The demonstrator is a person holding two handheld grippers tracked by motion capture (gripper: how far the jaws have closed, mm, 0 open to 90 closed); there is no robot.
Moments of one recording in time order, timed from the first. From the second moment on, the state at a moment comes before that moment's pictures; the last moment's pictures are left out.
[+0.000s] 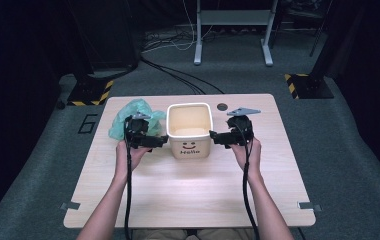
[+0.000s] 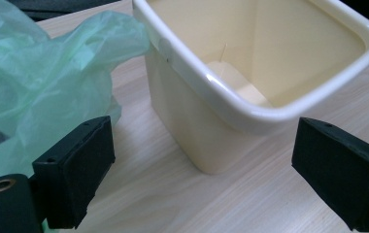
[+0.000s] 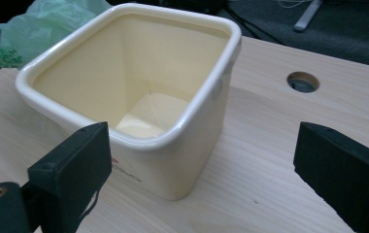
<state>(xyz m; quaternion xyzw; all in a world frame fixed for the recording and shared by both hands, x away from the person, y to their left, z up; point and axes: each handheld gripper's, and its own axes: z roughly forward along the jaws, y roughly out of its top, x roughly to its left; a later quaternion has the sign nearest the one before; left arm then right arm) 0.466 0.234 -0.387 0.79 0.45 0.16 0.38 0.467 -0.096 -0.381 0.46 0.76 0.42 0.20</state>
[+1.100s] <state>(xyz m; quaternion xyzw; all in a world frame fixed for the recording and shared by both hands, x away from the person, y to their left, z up) 0.378 0.310 -0.478 0.75 0.47 0.21 0.42 0.387 -0.148 -0.451 0.42 0.79 0.38 0.25</state>
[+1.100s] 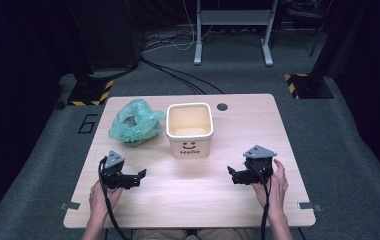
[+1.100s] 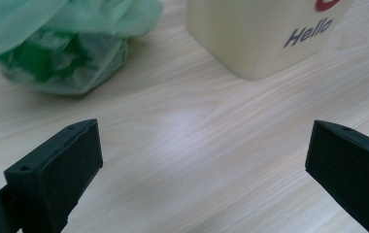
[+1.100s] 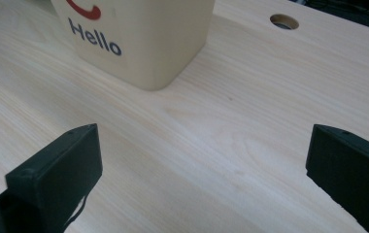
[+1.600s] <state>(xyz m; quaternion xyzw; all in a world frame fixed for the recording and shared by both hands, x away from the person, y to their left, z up) 0.367 0.337 -0.527 0.75 0.50 0.20 0.37 0.376 -0.205 -0.512 0.49 0.77 0.33 0.23</state>
